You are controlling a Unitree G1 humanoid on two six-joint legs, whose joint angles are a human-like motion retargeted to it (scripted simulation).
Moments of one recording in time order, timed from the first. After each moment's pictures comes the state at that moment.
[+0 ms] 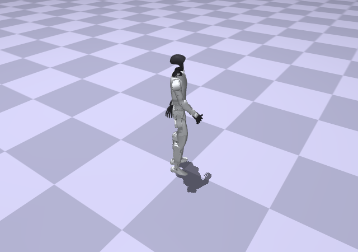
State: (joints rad) left arm 0.19 0.05 0.34 1.69 0.01 0.12 -0.11; right arm -0.25 0.04 0.31 1.15 -0.32 0.00 0.37; waist -0.19 0.05 -0.14; left_leg -0.07 -0.07 0.23 0.04 -0.17 0.10; right_leg -0.05 -0.09 -0.49 0.03 -0.01 0.04
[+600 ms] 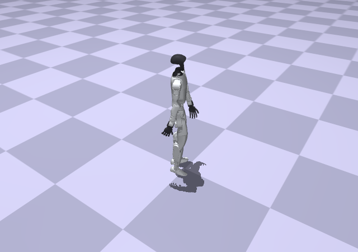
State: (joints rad) left arm -0.13 0.03 0.16 1.38 0.13 0.04 -0.17; right arm 0.09 -0.24 -0.11 1.70 -0.28 0.16 0.16; waist -0.17 0.05 -0.15; left_leg -0.11 -0.08 0.20 0.06 -0.19 0.11; right_leg -0.06 -0.10 -0.52 0.03 -0.01 0.05
